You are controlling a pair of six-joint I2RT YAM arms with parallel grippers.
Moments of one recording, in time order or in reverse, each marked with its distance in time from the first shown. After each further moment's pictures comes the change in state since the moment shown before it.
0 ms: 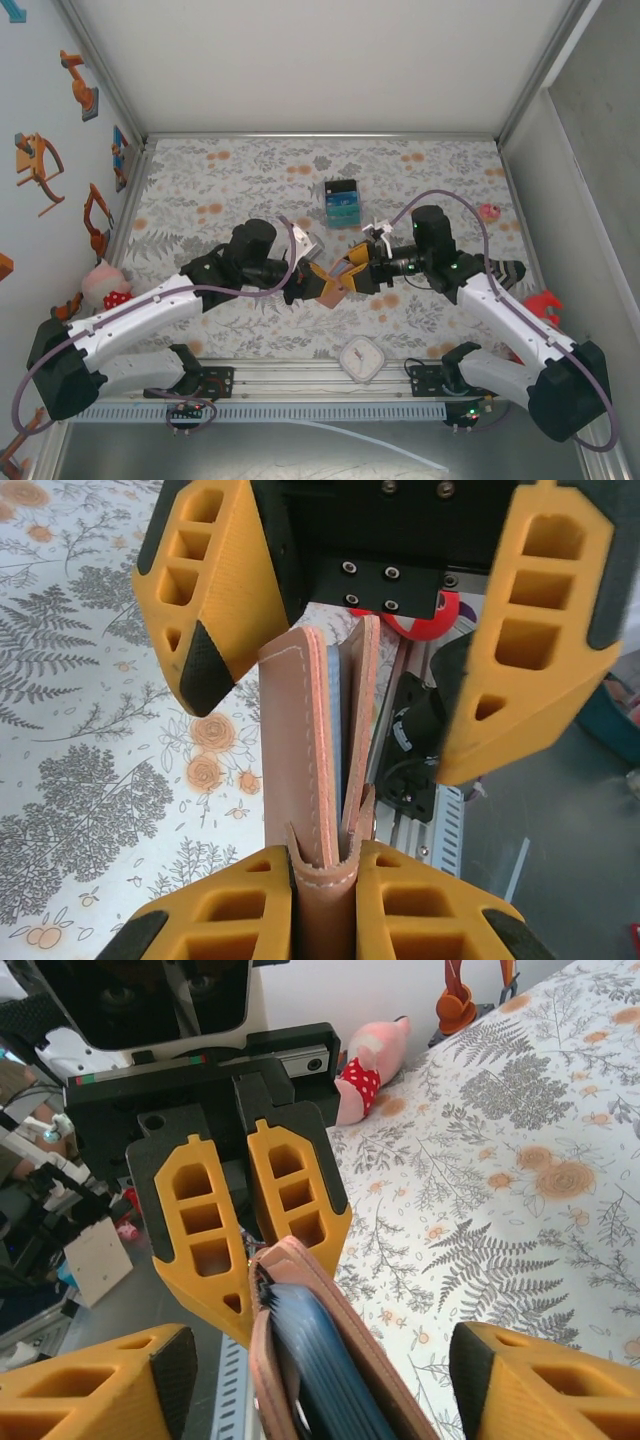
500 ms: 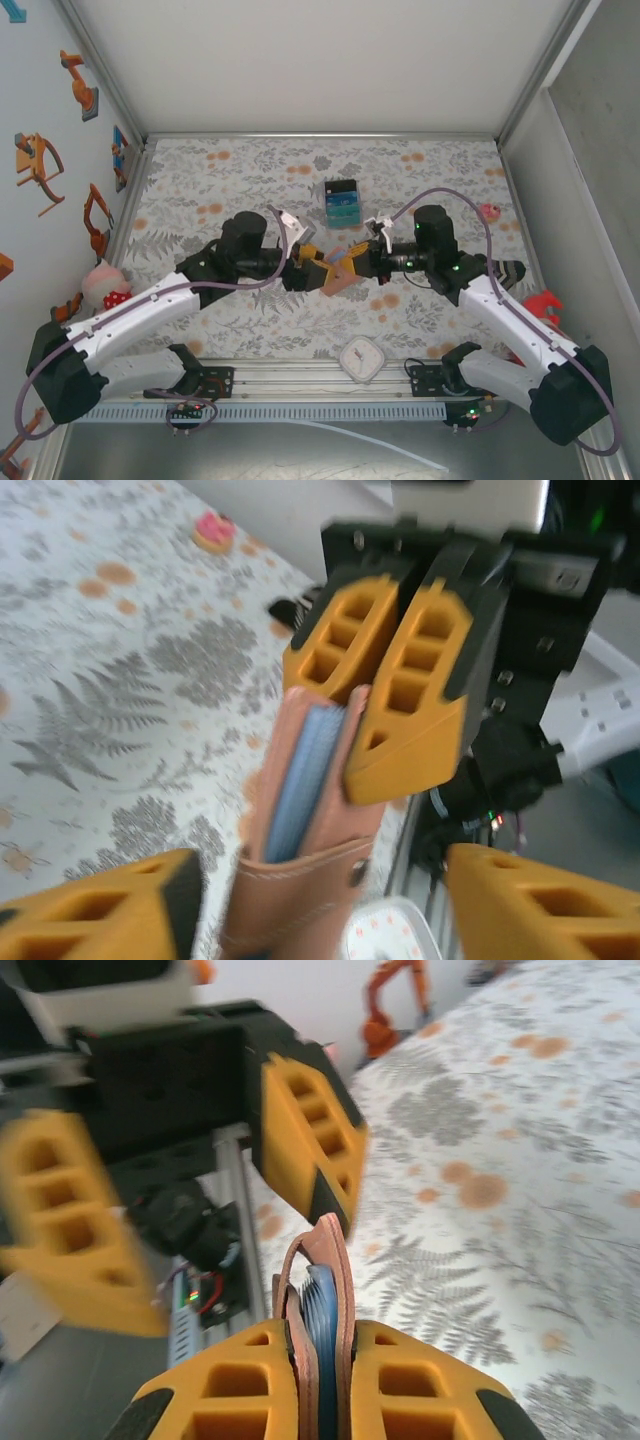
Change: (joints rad) left arm 0.057 -0.018 -0.007 0.118 -0.093 -0.058; right arm 0.006 -0.024 0.000 0.037 0.214 0.087
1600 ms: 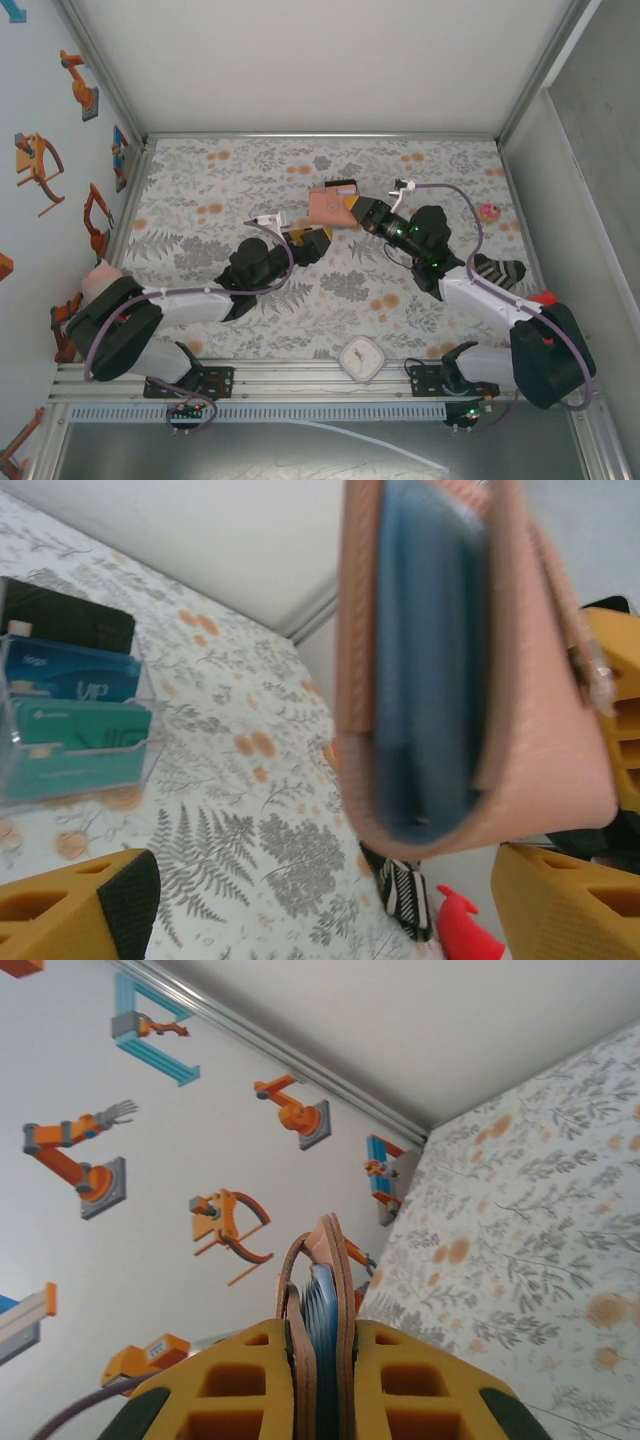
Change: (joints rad) left arm 0.003 0.338 -0.336 1.065 -0.437 -0.585; right arm 0.001 0.209 -0.098 0.815 0.456 0.882
